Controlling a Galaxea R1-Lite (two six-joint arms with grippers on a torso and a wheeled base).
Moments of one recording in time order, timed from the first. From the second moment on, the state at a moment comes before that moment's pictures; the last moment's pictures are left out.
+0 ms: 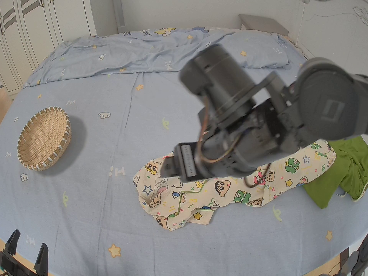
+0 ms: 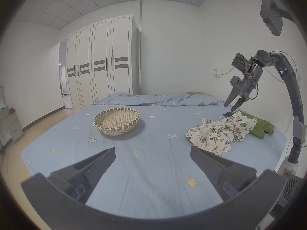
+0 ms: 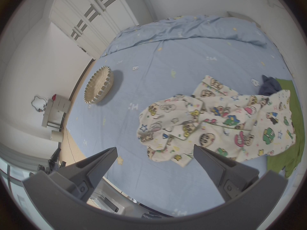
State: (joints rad) left arm 0.01 0.02 -0.02 0.00 0.00 -0.01; right arm 0.96 1.99 -1.88 0.76 -0.20 0.52
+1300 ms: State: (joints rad) left arm -0.11 0.29 -0.45 0.04 -0.24 -0.40; right arm 0.50 1.20 -0.86 0.08 -0.03 0.48
